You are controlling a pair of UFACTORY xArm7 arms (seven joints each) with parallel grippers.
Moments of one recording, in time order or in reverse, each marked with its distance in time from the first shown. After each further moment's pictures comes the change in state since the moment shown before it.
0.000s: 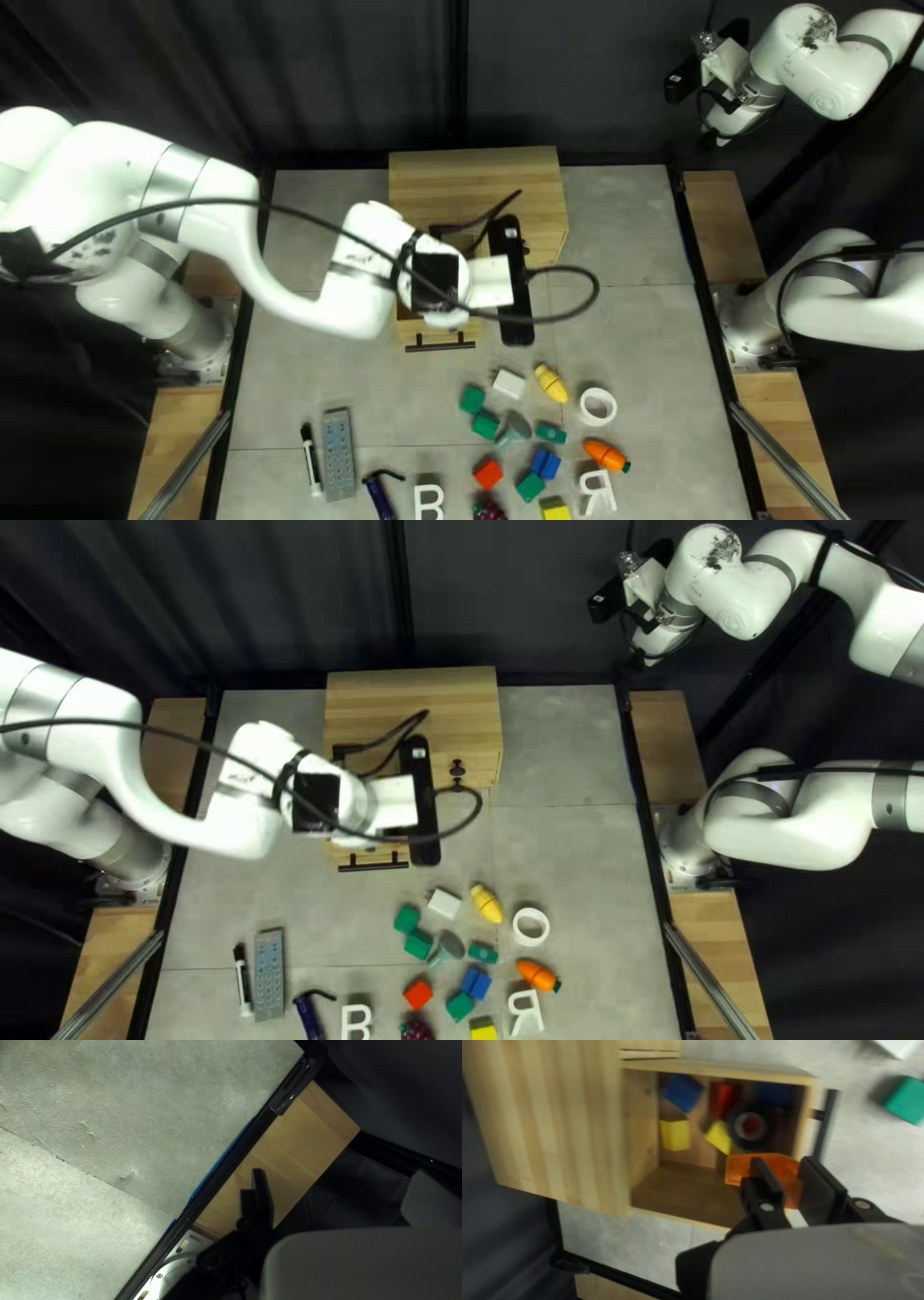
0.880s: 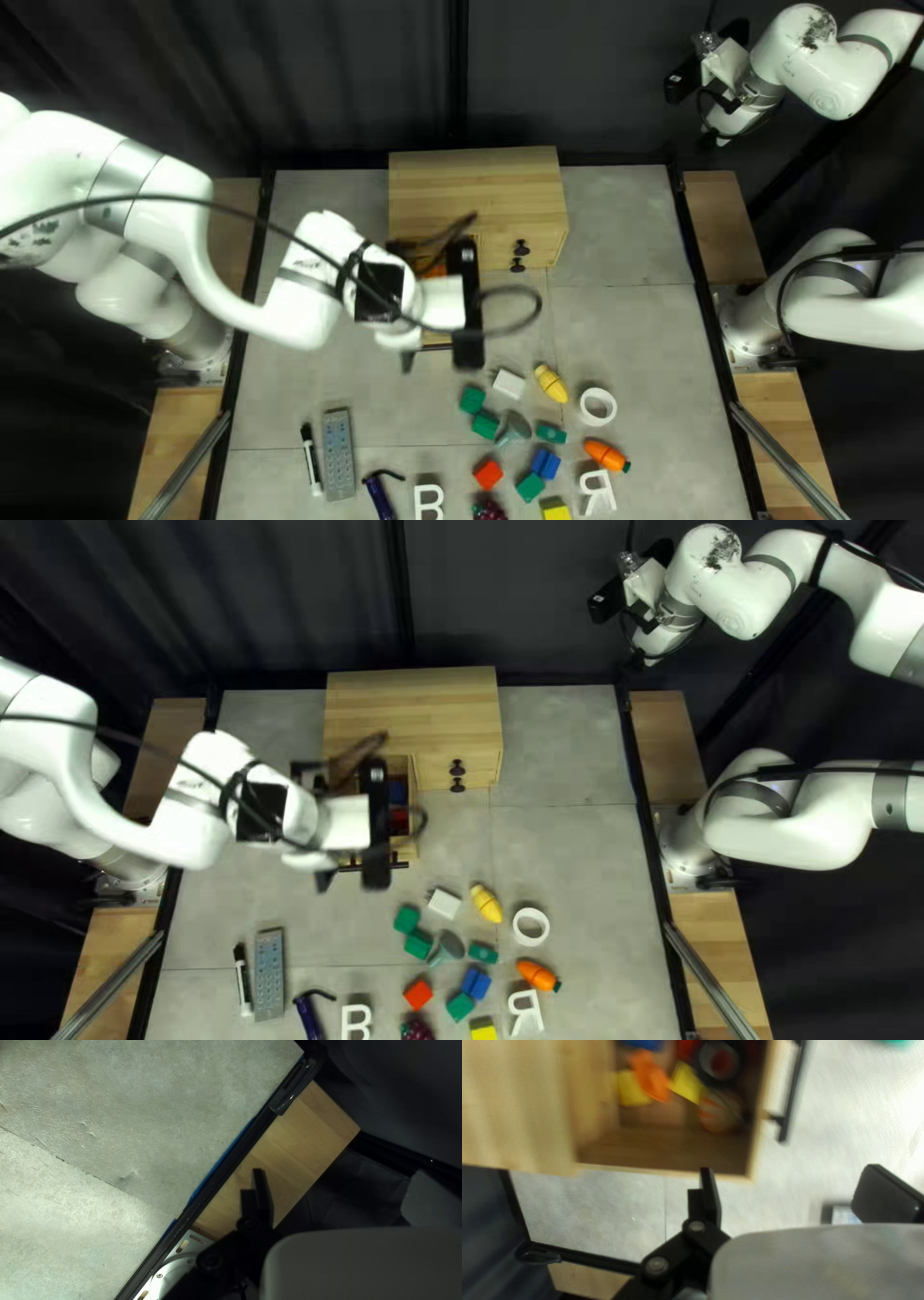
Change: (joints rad) left arm -0.182 -0.101 -0.115 -0.125 -0.363 0.189 0.284; right arm 0.000 0.000 0.000 0.000 0.000 0.000 0.000
